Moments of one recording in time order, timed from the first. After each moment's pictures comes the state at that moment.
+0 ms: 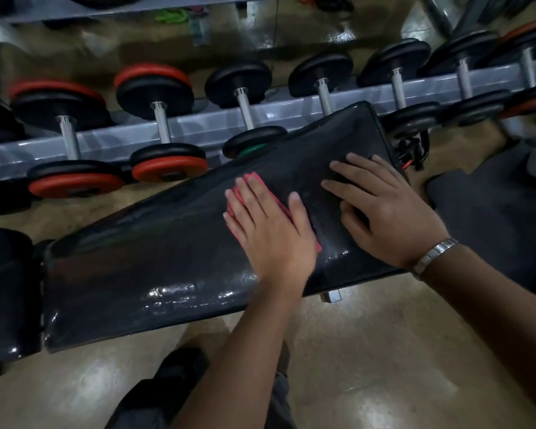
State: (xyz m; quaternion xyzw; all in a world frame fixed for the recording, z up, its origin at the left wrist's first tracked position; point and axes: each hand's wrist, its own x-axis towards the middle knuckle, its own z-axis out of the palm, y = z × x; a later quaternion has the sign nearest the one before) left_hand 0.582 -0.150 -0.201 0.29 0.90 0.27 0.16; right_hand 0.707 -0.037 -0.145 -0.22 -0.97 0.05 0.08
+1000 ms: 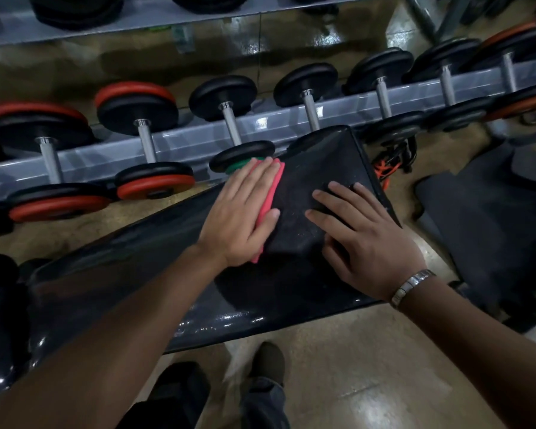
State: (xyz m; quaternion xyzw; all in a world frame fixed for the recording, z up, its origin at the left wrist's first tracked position) left_hand 0.466 -0.117 -0.208 0.69 0.67 0.24 0.11; right_hand 0.704 -0.036 -0.143 -0.23 -0.97 0.04 0.06
